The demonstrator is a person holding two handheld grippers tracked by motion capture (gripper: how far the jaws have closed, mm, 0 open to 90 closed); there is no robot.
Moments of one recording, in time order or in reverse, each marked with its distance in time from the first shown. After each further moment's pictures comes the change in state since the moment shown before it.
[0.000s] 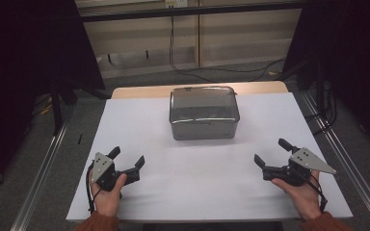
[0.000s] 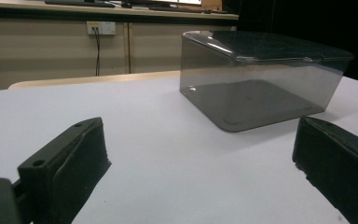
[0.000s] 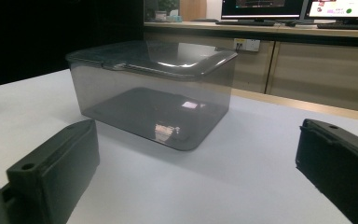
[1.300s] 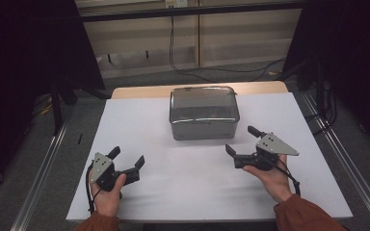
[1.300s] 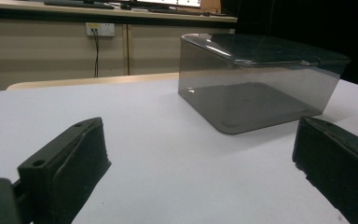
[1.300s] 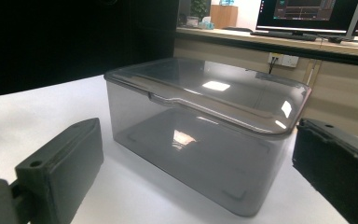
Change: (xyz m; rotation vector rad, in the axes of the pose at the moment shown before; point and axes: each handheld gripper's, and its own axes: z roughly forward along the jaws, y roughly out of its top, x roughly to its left) left arm 0.000 0.001 -0.001 -0.004 -0.002 -0.002; right arm 0.042 0.025 0.066 -0.014 0.116 -0.071
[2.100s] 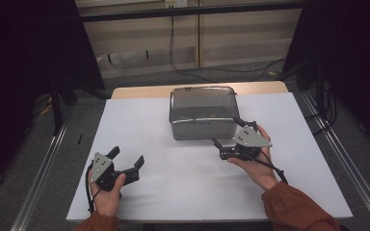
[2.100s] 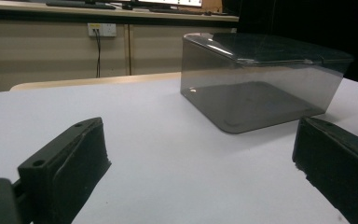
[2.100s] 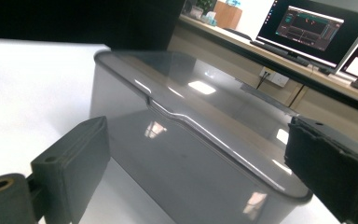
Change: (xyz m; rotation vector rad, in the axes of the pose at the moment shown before) left arm 0.001 0.000 0.000 0.007 0.000 0.002; right arm 0.015 0.013 0.044 0.061 -0.025 -0.273
